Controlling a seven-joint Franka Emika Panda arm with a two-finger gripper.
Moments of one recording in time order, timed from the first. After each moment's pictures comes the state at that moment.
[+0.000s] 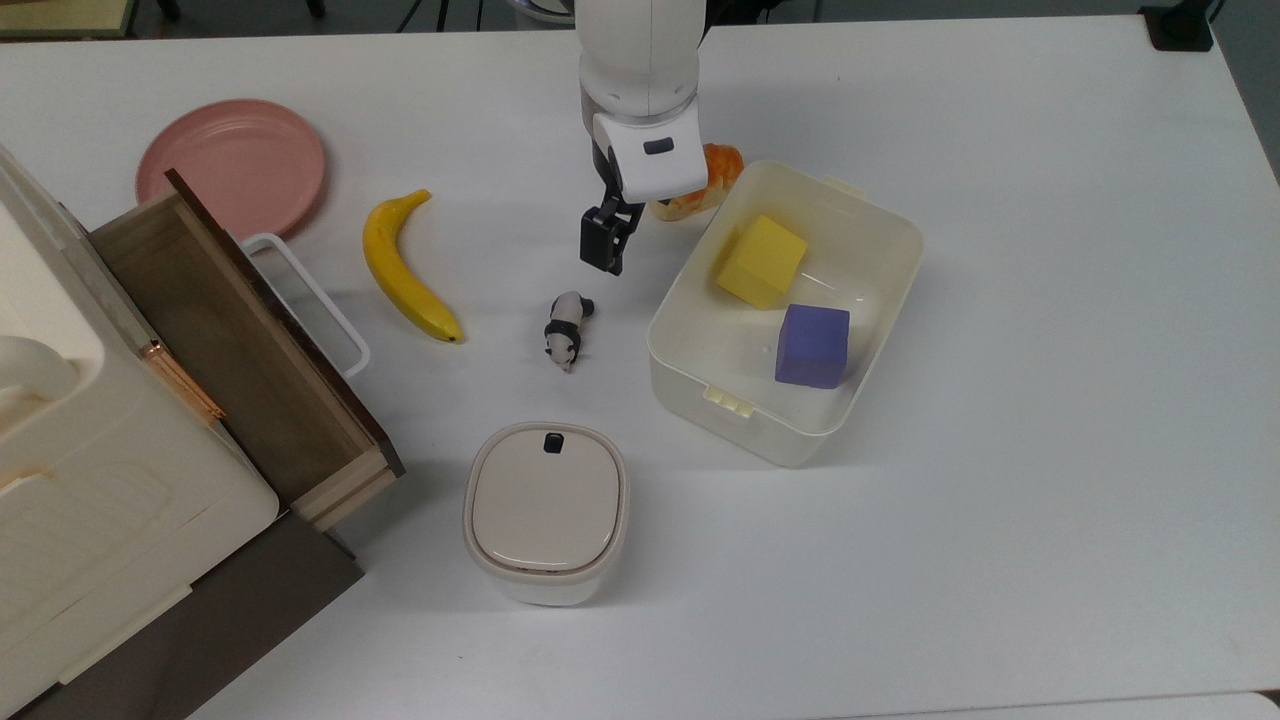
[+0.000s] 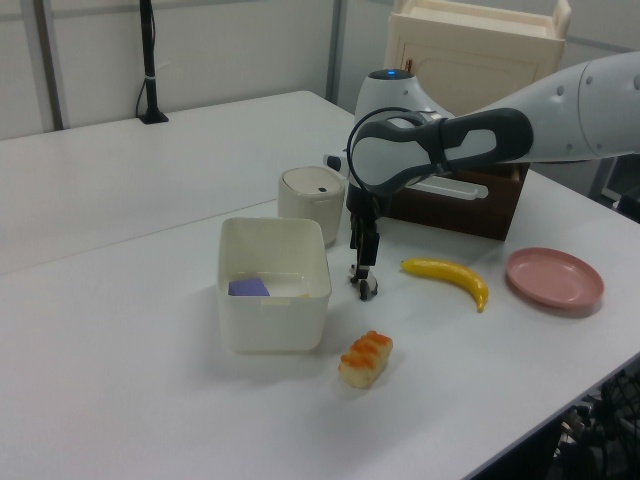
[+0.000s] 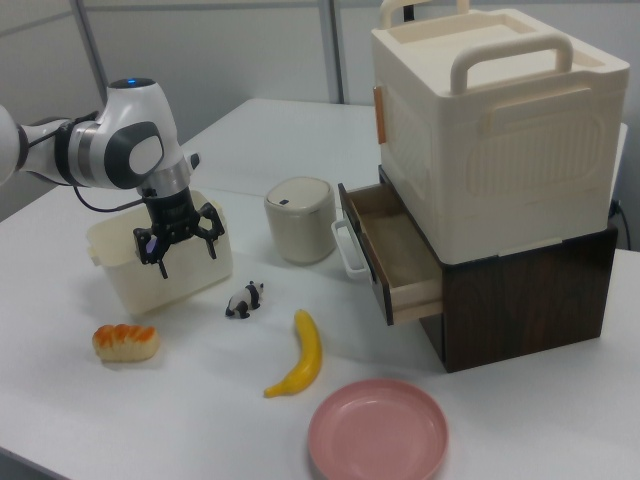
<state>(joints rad) 0.21 0.17 -0.05 -1.92 0.00 2.11 -0.88</state>
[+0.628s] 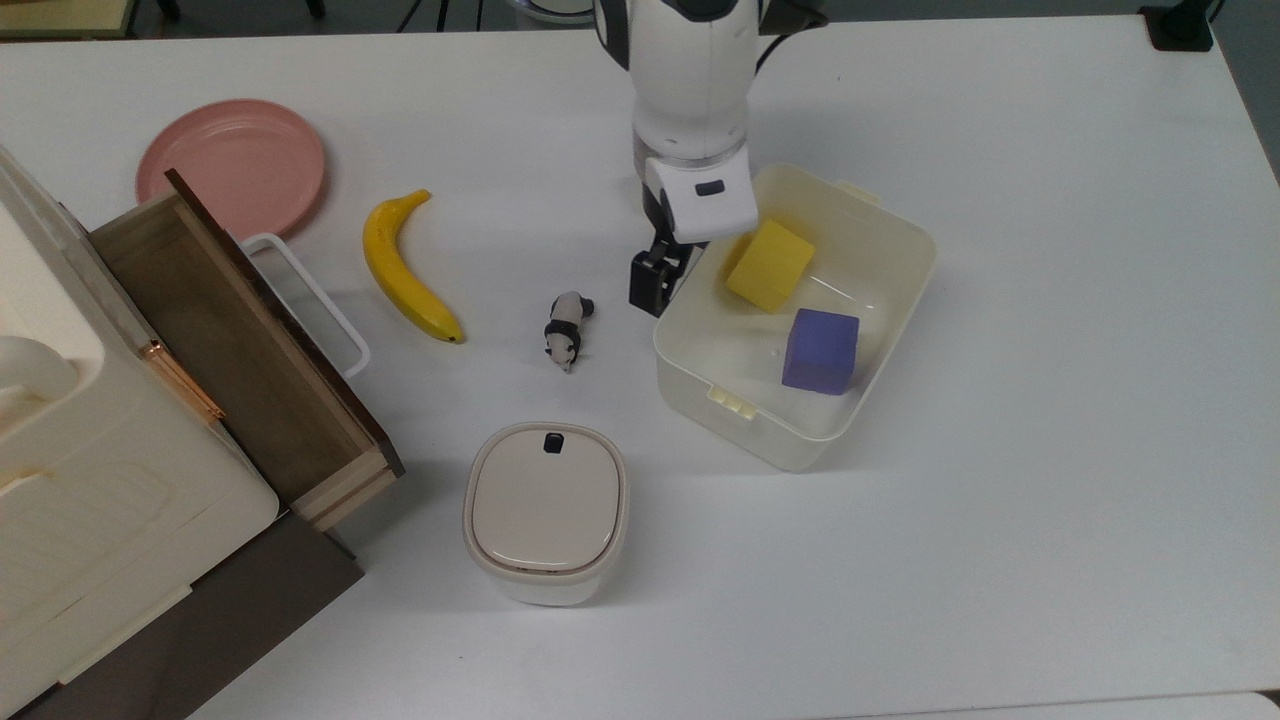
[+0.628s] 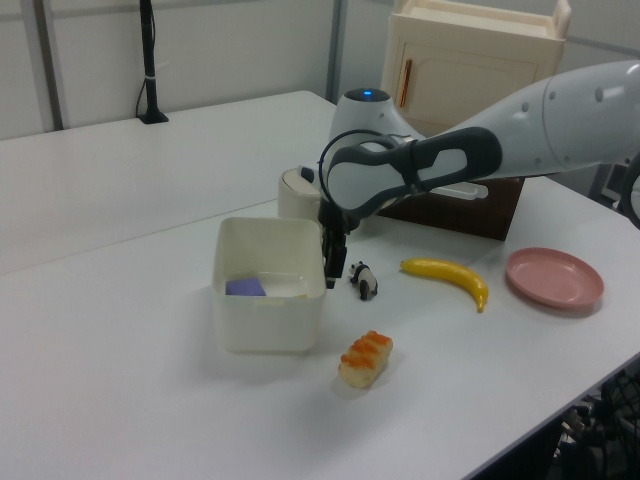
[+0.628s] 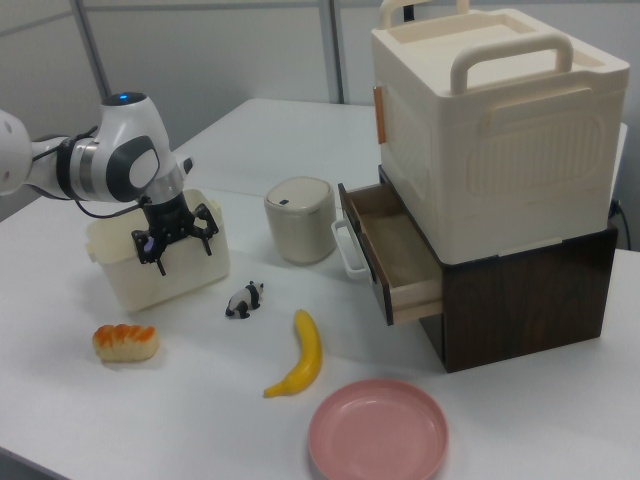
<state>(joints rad) 0.23 0.27 -0.01 -1.88 0.00 2.26 -0.80</state>
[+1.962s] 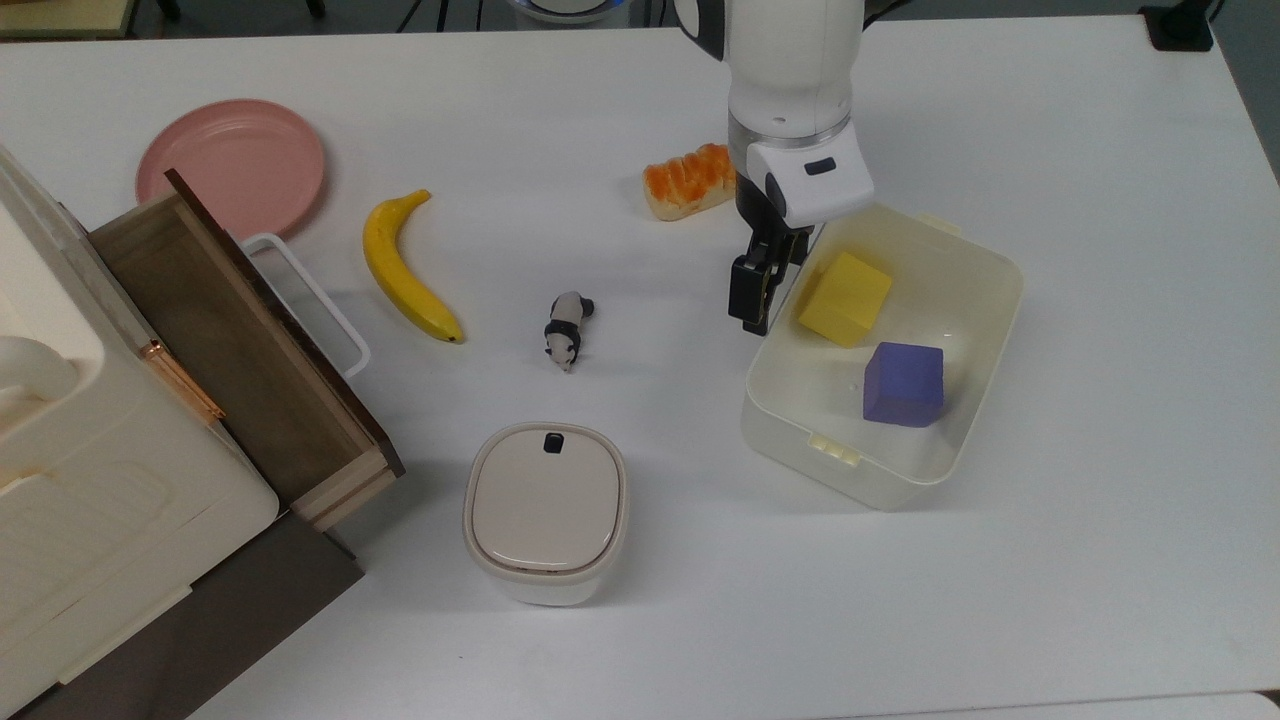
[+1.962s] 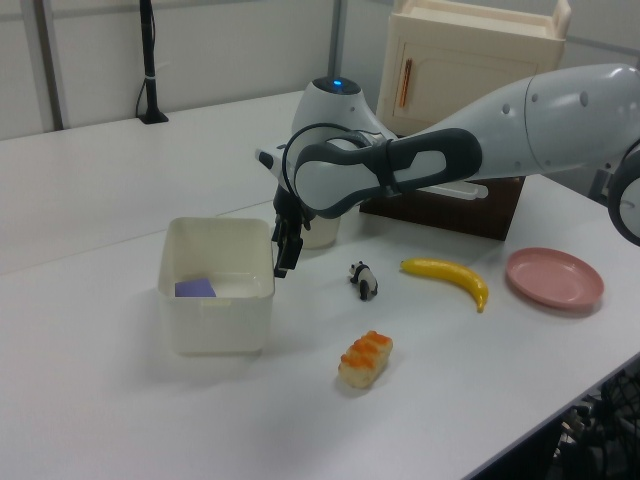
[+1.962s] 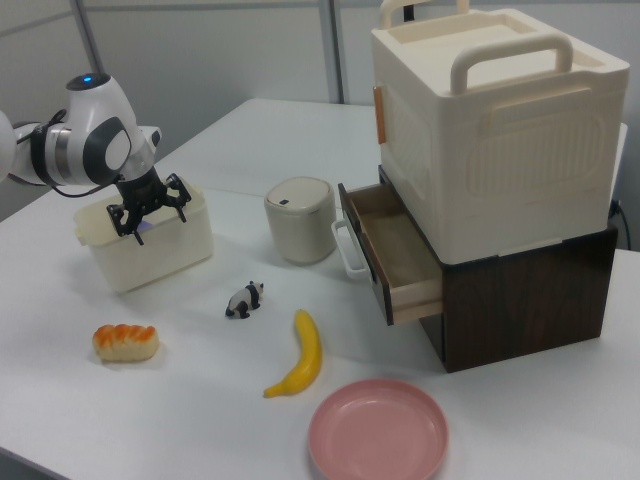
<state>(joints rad) 0.29 0.31 0.04 -1.78 0.00 2.33 -0.77</state>
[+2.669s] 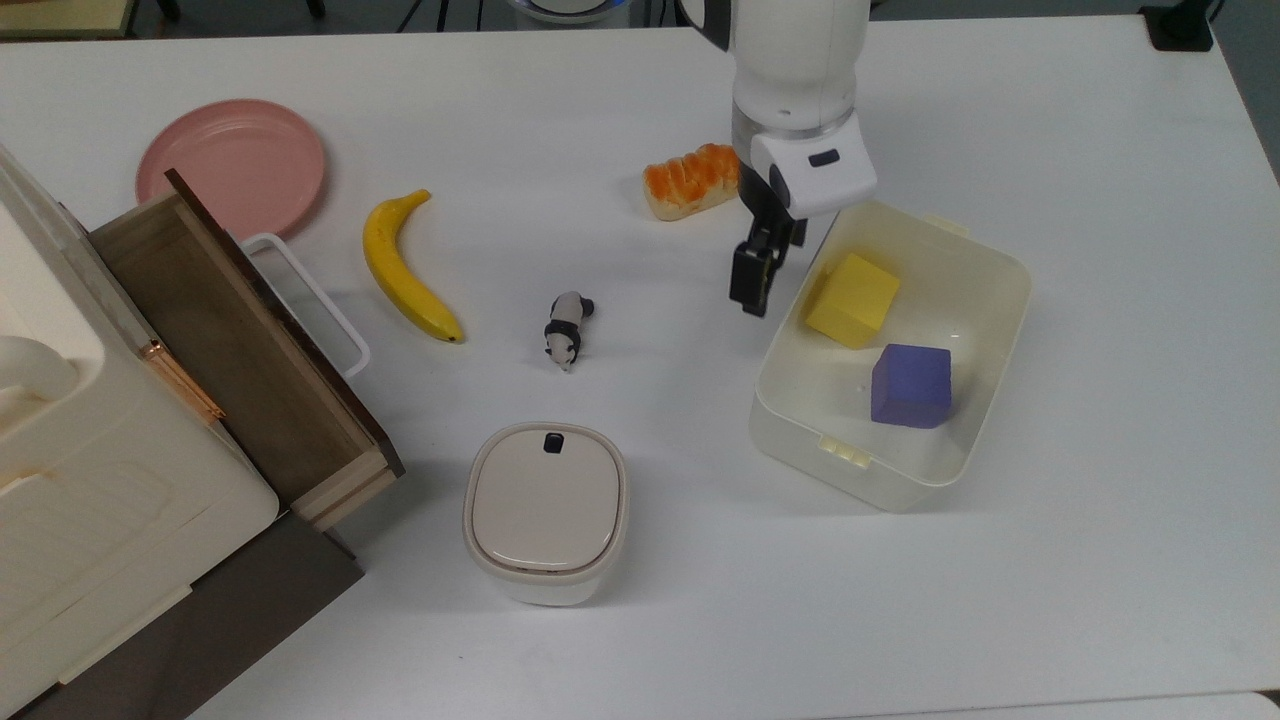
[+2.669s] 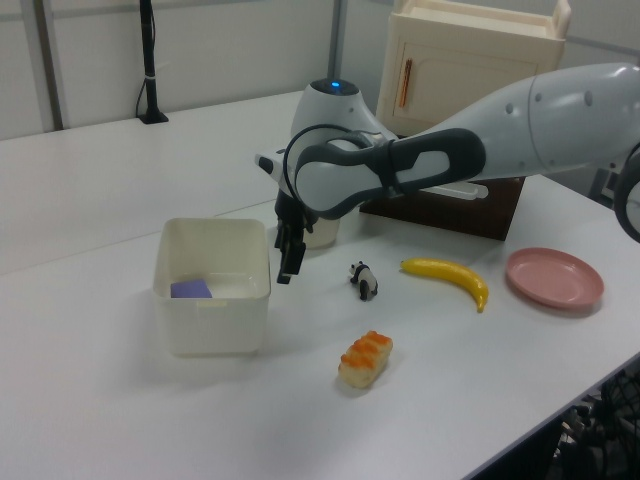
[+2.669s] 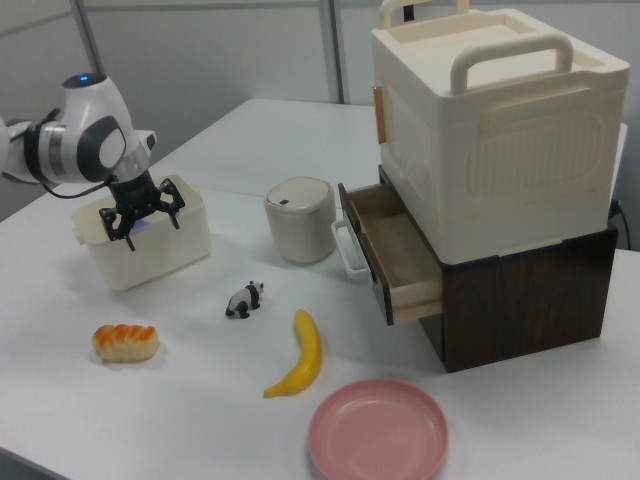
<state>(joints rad) 0.29 0.28 0.05 -1.80 0.00 2.25 -0.77</state>
